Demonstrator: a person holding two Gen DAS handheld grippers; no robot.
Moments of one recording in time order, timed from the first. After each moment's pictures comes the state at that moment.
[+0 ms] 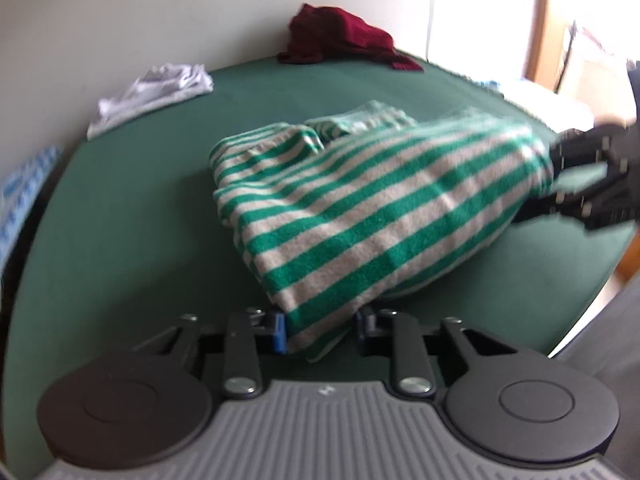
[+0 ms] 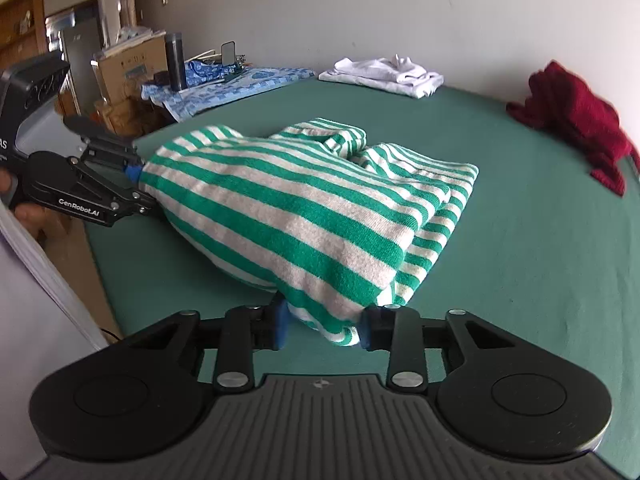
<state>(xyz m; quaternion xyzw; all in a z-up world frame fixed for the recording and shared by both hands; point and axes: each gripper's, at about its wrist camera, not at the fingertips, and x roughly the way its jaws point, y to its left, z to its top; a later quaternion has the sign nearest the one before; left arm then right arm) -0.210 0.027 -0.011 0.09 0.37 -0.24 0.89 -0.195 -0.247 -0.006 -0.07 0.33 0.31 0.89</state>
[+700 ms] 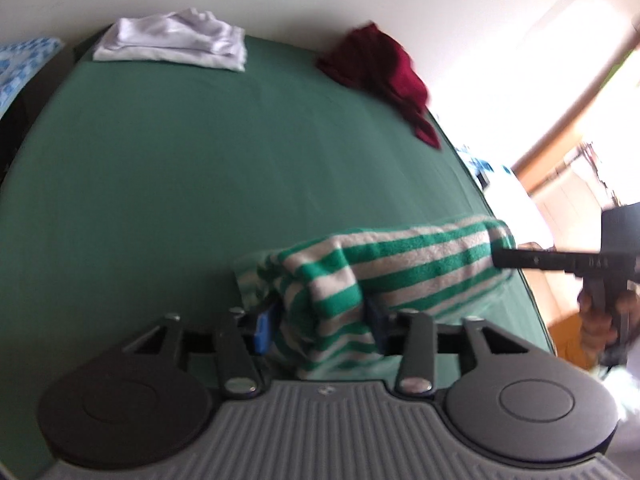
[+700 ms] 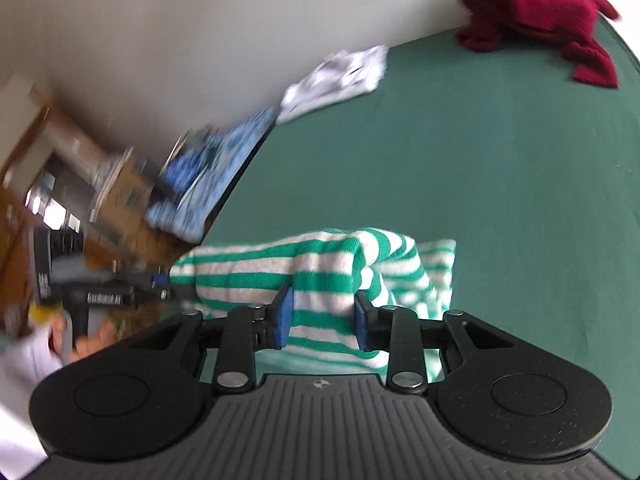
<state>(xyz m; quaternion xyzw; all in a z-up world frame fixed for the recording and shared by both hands) -0.095 0.063 0.042 -0.12 0.45 -0.24 0.85 -0.088 -0.302 0.057 0.22 0.42 0.27 0.84</state>
